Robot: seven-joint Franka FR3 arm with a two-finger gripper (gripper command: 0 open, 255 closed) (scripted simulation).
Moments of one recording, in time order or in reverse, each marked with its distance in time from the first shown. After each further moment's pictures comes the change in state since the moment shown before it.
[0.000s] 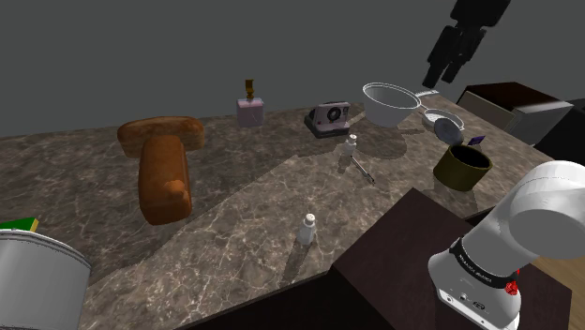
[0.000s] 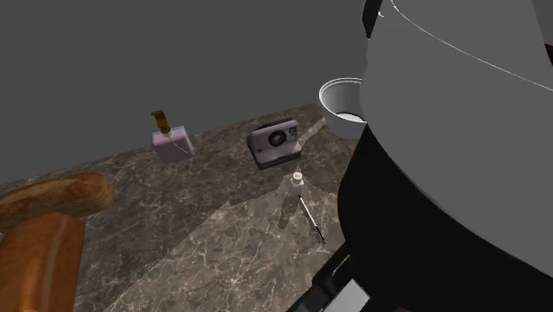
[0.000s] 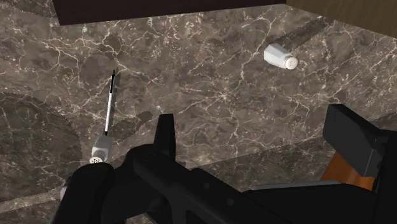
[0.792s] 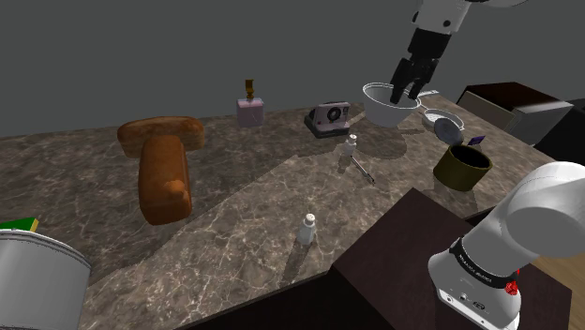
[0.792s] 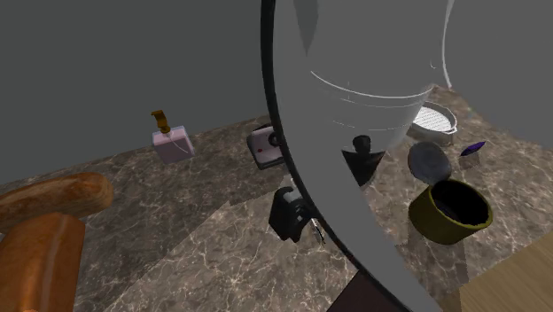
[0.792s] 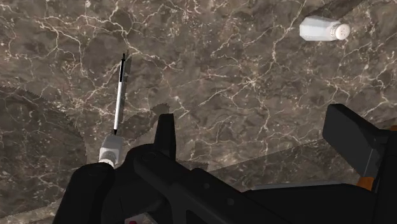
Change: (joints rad) arm -0.042 0.229 -0.113 -0.066 -0.042 0.250 -0.111
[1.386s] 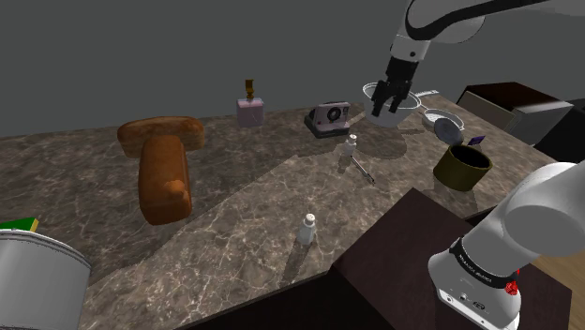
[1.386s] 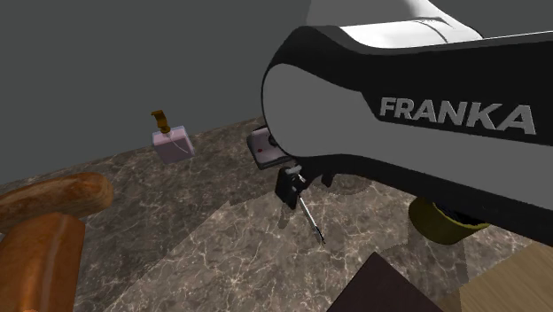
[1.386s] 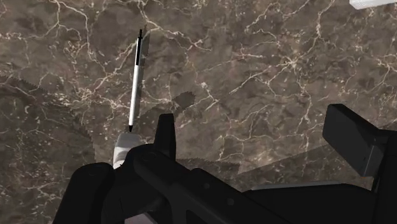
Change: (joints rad) arm -0.030 0.289 -0.104 0.031 0.006 0.214 -0.120
